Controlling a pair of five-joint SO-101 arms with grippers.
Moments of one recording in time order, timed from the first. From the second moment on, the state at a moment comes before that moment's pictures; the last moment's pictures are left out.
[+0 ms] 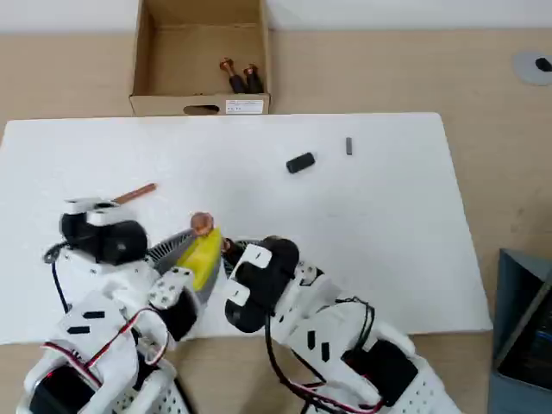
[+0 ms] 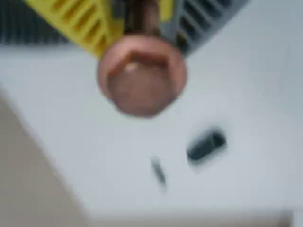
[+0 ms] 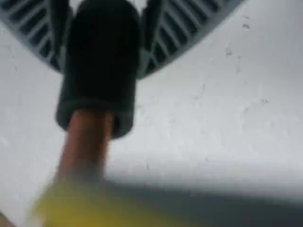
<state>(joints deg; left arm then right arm) 32.0 -104.2 63.3 64.8 12.4 -51.1 -103.4 79.3 53.6 4.4</state>
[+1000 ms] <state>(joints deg) 23.6 -104.2 63.3 70.5 10.9 -48.7 -103.4 79.3 53.4 4.6</state>
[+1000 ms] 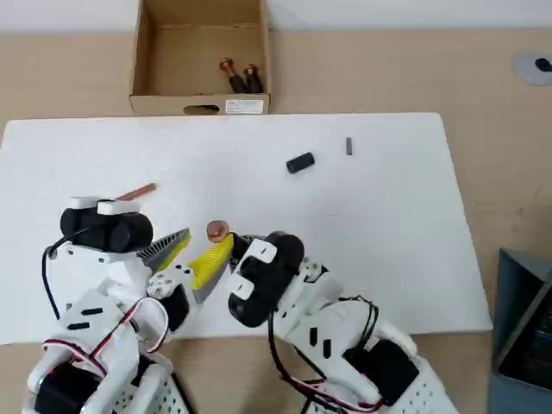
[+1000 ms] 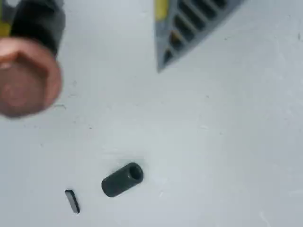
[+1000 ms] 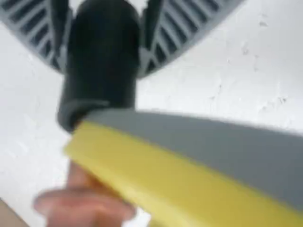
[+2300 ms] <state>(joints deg) -8.9 -104.1 73.1 78.6 4.5 -26.4 -98.8 72.0 53.4 -4.4</state>
